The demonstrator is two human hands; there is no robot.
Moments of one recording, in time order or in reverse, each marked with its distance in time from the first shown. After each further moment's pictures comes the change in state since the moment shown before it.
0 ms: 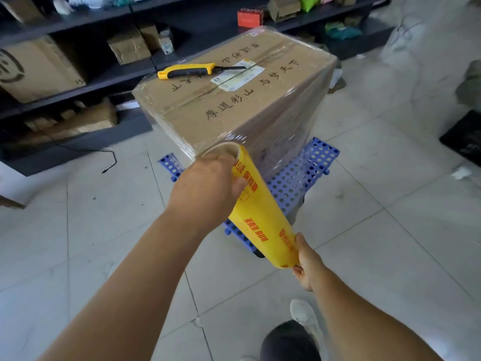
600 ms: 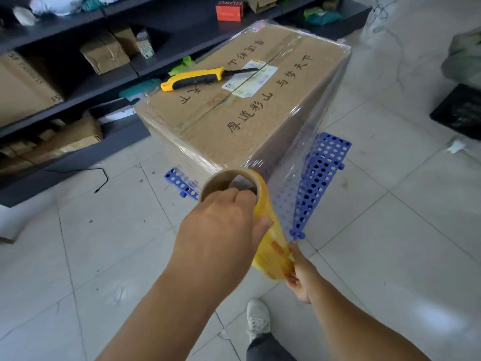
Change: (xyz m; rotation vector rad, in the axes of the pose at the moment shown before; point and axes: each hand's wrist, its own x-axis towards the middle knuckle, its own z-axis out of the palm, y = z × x) left_hand -0.010 -0.061 -0.026 0.025 -0.072 0.204; right_hand 0.002 0.039 0.095 0.142 -0.077 0.069
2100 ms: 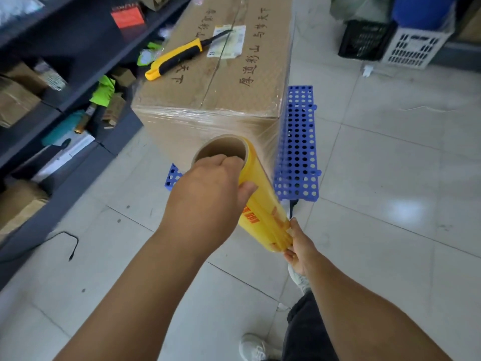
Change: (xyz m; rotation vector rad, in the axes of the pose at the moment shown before) left_hand -0.016 -0.182 -0.023 -0.011 -0.086 0.455; right_hand -0.016 0.125 0.162 0.459 0.254 -0.096
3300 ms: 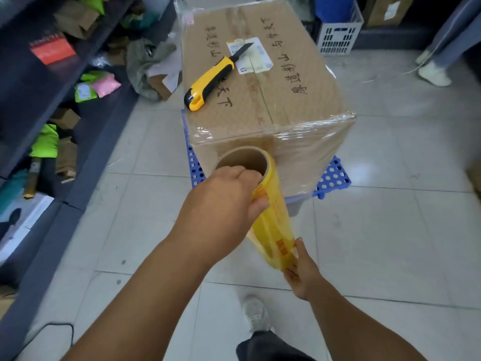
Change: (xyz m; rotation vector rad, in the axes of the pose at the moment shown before) left_hand 0.052 -0.206 -0.027 -0.149 -0.179 0.442; right_hand -0.011 0.096 0.186 0.466 0.175 -0.018
